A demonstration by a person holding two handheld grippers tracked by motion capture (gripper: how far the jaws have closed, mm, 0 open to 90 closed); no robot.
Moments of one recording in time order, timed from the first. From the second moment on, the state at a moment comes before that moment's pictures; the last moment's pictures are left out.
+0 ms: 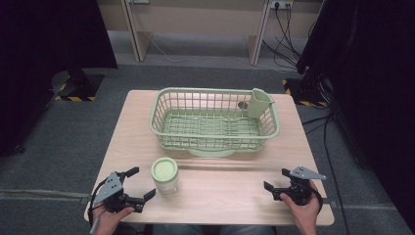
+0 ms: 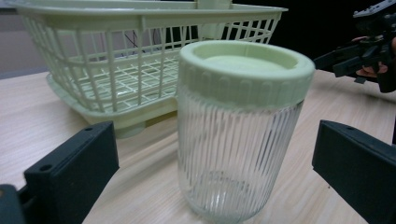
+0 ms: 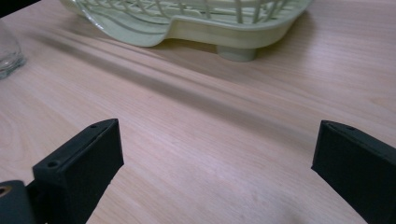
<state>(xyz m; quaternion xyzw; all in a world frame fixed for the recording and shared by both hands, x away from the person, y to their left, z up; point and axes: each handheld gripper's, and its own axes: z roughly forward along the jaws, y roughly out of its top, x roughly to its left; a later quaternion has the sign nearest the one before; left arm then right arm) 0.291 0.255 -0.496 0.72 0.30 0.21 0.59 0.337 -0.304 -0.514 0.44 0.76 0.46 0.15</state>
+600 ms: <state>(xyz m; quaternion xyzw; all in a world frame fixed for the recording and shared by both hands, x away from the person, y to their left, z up) 0.312 0.222 -0.486 0.73 0.28 0.21 0.59 0.339 -0.318 -0.529 0.46 0.74 0.46 0.16</state>
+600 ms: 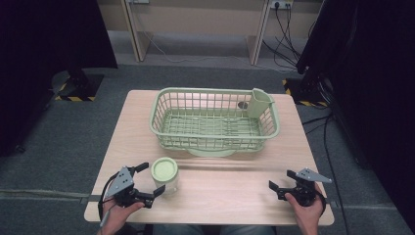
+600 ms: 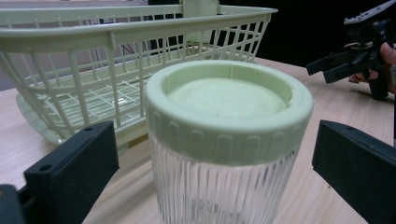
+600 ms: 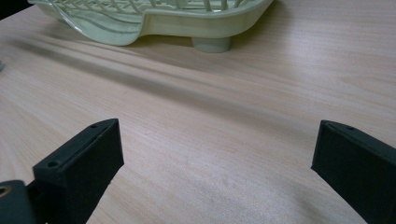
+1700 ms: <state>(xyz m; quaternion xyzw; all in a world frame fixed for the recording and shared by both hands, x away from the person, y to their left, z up) 0.328 0.201 -0.478 0.75 0.27 0.20 0.56 0.340 -0.320 -0.529 0.47 0.74 0.47 0.15</state>
